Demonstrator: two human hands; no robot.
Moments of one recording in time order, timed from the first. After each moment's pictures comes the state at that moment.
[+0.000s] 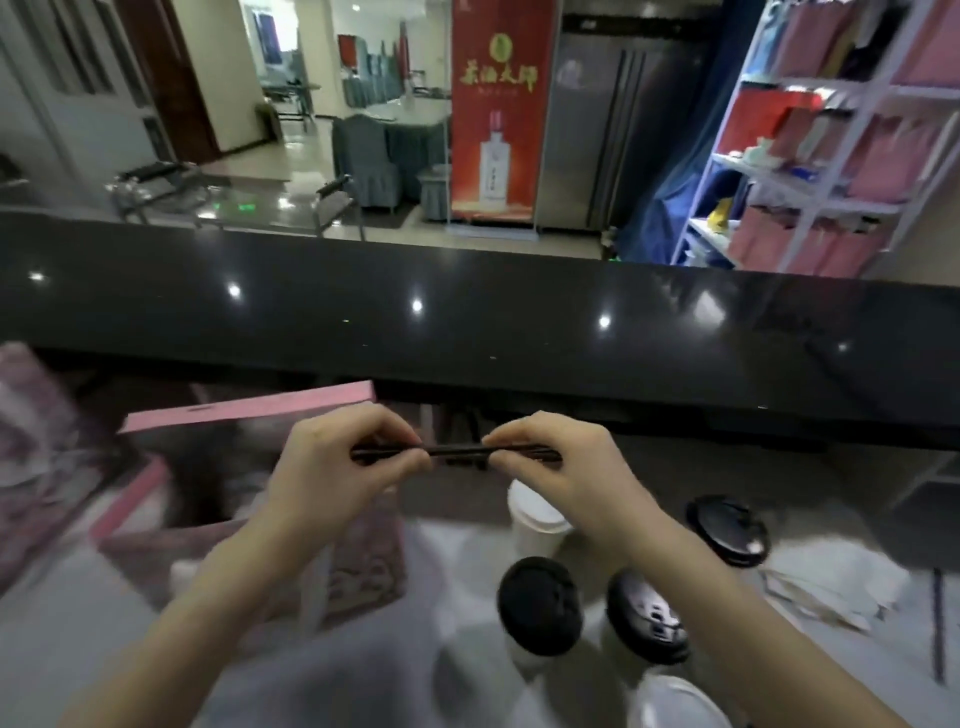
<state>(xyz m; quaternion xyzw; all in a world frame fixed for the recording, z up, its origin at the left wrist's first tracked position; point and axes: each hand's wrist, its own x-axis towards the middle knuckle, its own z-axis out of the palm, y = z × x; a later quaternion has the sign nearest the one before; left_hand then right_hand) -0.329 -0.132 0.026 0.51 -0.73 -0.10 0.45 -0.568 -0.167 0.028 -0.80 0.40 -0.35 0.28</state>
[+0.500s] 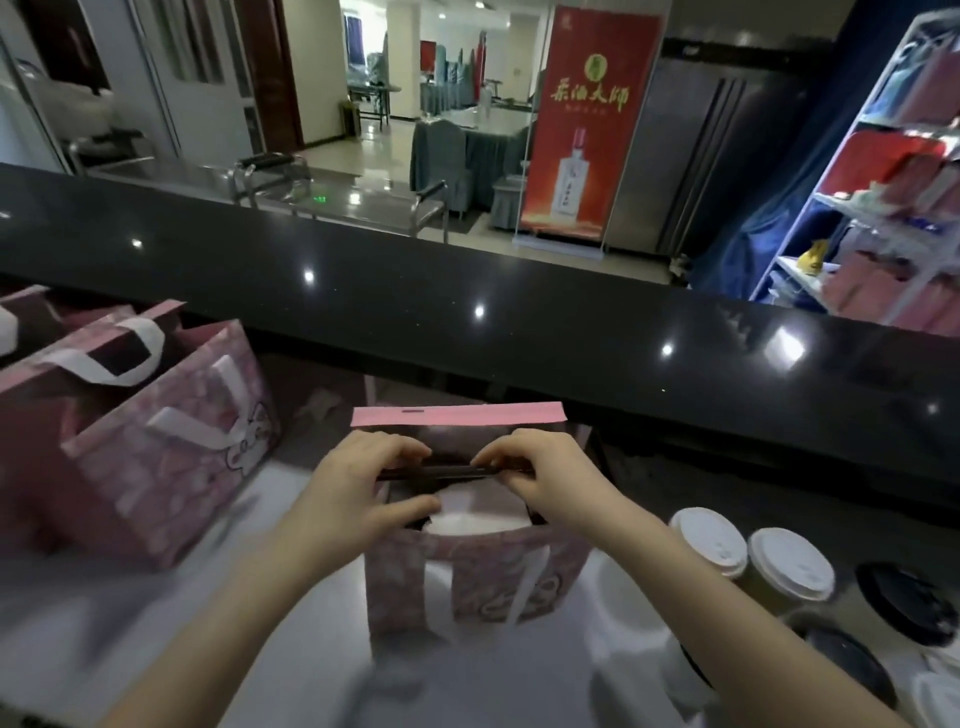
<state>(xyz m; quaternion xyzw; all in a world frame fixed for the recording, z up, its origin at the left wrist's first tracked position) -0.133 -0.087 -0.003 0.61 -0.71 -0.10 0.35 -0.352 -0.175 0.021 -0.88 0.40 -0.16 0.22</state>
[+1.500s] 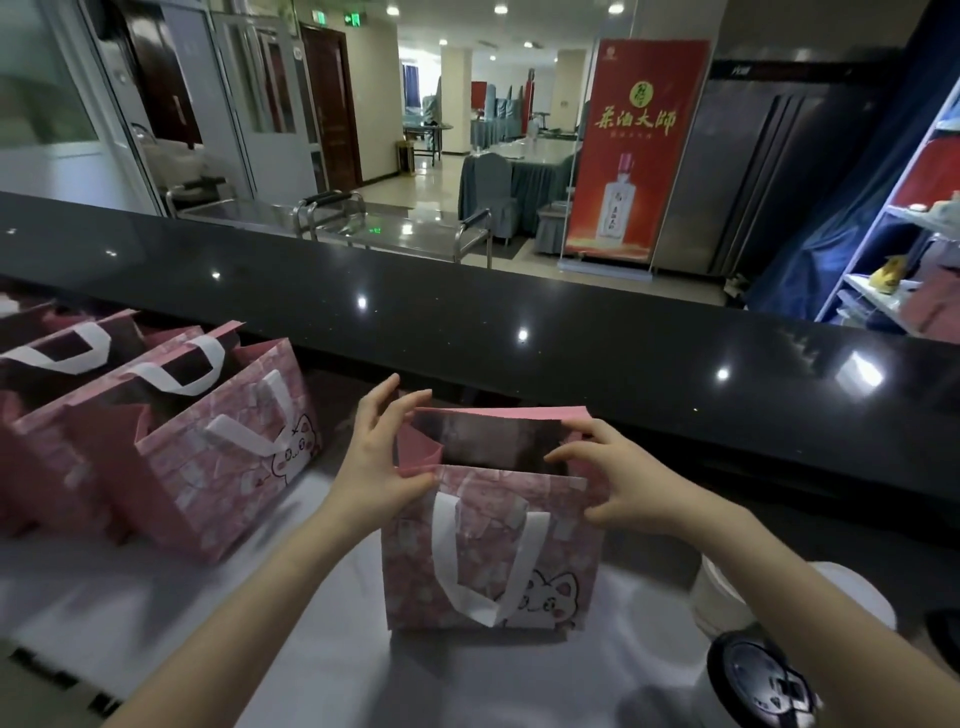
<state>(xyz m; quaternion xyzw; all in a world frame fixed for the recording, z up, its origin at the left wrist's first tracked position) -0.131 -0.117 -0.019 0.59 -0.62 -0.15 0.49 -0.409 -0.220 0.015 -0.90 0.36 -0.08 0.22</state>
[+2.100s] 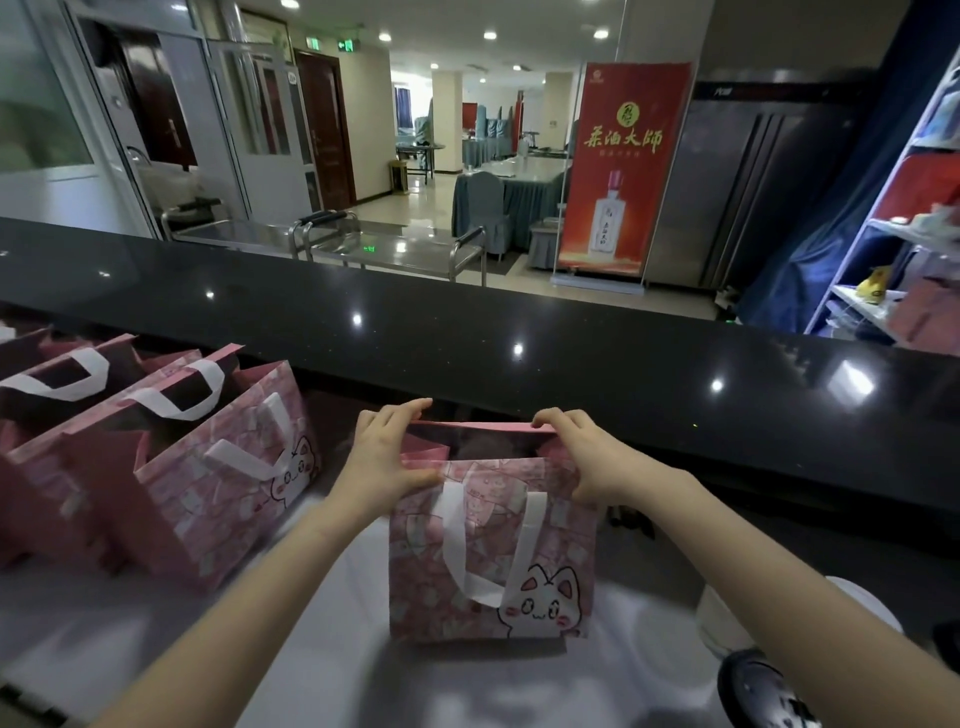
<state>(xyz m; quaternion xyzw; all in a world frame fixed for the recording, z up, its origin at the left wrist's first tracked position) -0.105 -0.160 -0.024 0.68 -0.63 -0.05 0.37 -0.370 -0.244 0.030 -0.88 0.43 -0.02 0.19</state>
